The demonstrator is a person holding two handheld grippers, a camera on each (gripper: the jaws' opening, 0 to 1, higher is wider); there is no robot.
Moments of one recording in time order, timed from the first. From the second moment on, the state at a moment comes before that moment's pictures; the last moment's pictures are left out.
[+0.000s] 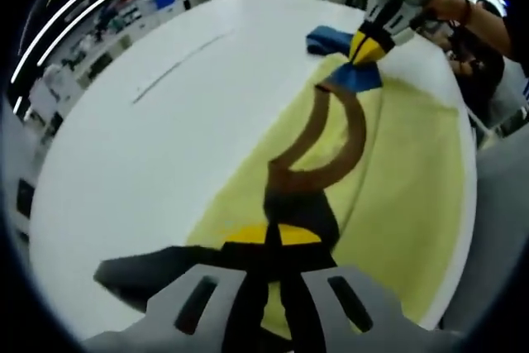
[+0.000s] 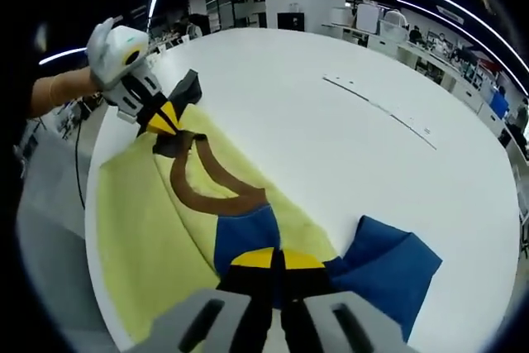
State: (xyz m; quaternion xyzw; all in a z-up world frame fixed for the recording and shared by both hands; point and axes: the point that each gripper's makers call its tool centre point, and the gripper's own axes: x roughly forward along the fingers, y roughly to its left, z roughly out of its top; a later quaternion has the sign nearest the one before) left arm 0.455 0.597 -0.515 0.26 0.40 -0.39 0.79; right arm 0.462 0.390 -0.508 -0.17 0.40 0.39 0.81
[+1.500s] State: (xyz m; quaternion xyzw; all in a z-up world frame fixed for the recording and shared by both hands) left arm 0.605 0.604 -0.444 0.19 0.22 -0.25 0.92; right arm 0.613 0.389 -0.459 -0.04 0.28 0.26 0.92
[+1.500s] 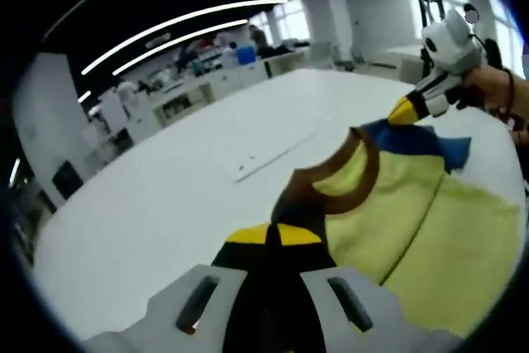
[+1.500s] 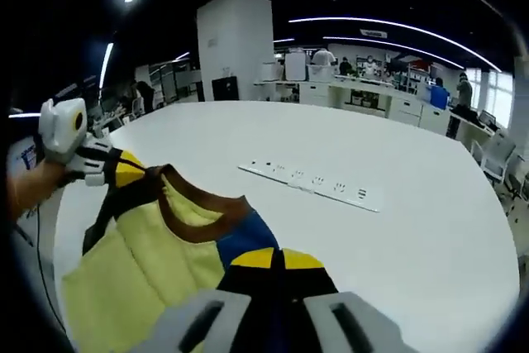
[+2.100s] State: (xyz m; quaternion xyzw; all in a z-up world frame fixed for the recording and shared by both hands) left arm 0.652 0.603 -0.485 0.18 0.22 -0.20 0.94; right arm 0.656 0.383 -0.497 -0.03 0.28 0.20 0.94
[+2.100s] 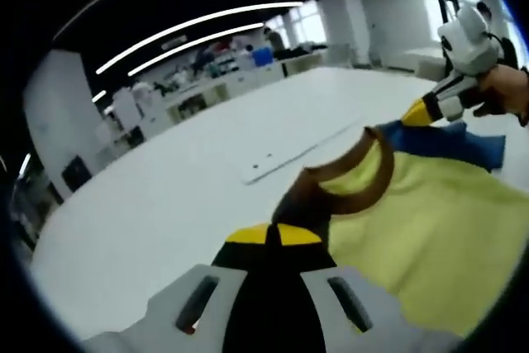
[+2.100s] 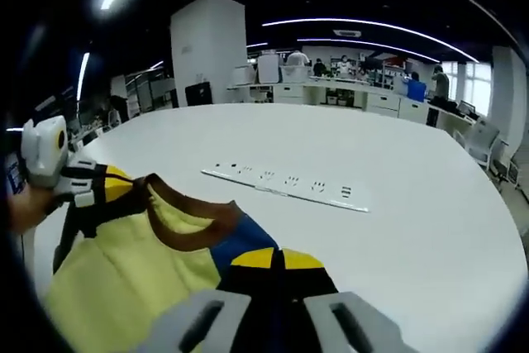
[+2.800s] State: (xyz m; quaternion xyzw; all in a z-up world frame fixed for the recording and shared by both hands) left arm 0.643 0.616 -0.496 0.11 0.25 -0.17 0.95; right arm 0.652 0.374 -0.503 -0.02 0.31 0.19 0.93
